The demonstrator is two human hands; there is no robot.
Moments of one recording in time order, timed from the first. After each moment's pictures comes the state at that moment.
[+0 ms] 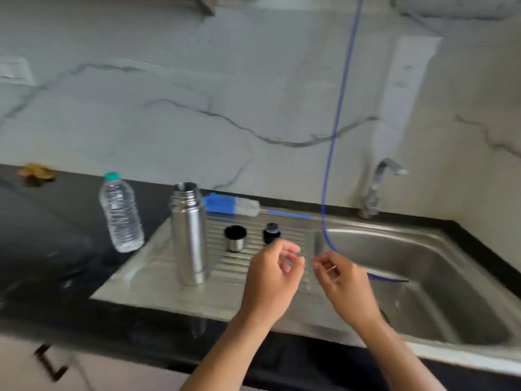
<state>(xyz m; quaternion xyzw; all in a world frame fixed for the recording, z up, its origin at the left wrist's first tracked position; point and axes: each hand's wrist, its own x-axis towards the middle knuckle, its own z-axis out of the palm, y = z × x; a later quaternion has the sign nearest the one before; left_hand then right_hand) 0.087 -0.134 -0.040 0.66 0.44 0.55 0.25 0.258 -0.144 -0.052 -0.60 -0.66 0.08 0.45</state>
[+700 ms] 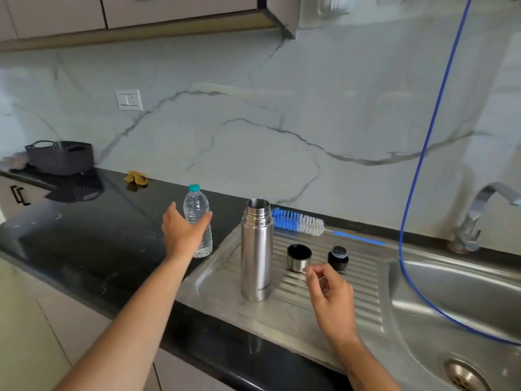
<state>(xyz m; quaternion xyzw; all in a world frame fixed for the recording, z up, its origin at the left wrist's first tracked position) -0.189 -0.016 -0.017 0.38 0.73 0.55 0.11 0.122 -0.082 -0.079 -0.43 -0.65 0.23 0.58</state>
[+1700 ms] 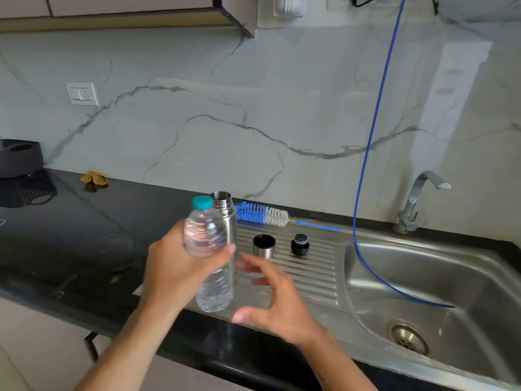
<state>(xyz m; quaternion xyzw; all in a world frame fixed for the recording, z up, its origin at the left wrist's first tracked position) -0.074 -0.175 0.025 0.57 0.60 0.55 0.13 0.123 -0.134 -0.053 -0.32 -0.79 0.32 0.42</state>
